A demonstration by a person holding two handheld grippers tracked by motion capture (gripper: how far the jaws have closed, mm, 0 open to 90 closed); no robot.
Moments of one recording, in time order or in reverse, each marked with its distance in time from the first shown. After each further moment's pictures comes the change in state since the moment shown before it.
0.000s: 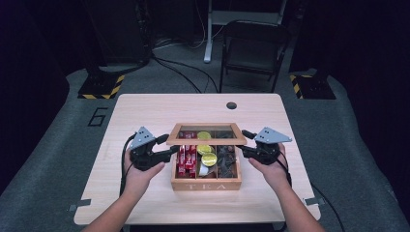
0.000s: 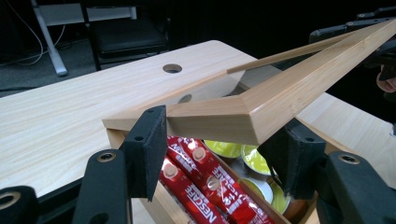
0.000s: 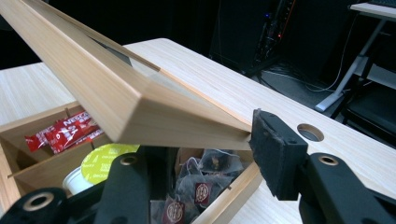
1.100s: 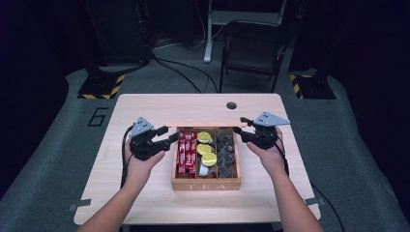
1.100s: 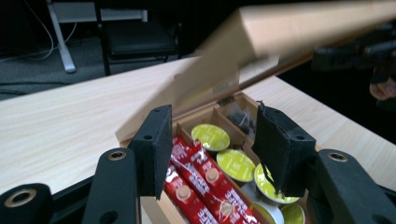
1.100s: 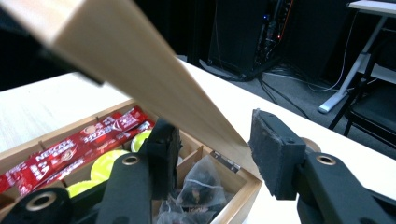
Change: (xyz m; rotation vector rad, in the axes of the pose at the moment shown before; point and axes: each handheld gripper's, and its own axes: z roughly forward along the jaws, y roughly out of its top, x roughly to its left) left arm 0.013 0.012 0.010 -0.002 0.031 -0.048; right arm -0.029 0.021 0.025 -0.024 0.009 0.046
